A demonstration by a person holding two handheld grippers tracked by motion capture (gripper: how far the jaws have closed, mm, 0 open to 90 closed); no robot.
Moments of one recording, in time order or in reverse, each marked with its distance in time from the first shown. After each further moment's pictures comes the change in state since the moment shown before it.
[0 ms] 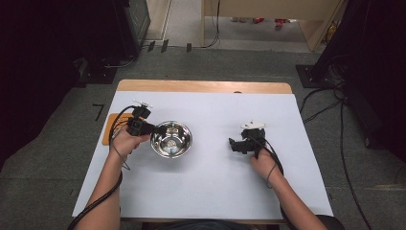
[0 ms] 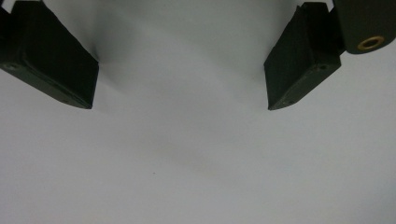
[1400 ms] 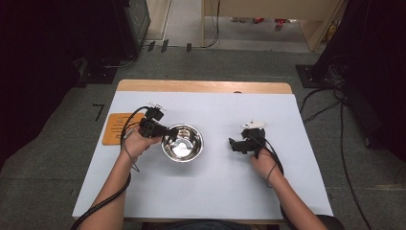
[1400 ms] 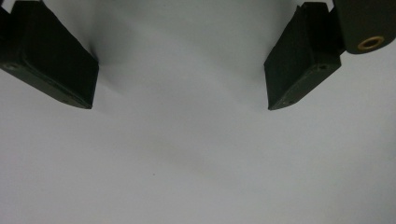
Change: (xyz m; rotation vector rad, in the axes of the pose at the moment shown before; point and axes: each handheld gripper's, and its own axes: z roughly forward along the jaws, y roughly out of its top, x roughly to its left) left arm -0.032 0.010 0.024 0.027 -0.033 0.086; right arm -0.001 0.000 0.000 0.004 0.009 0.011
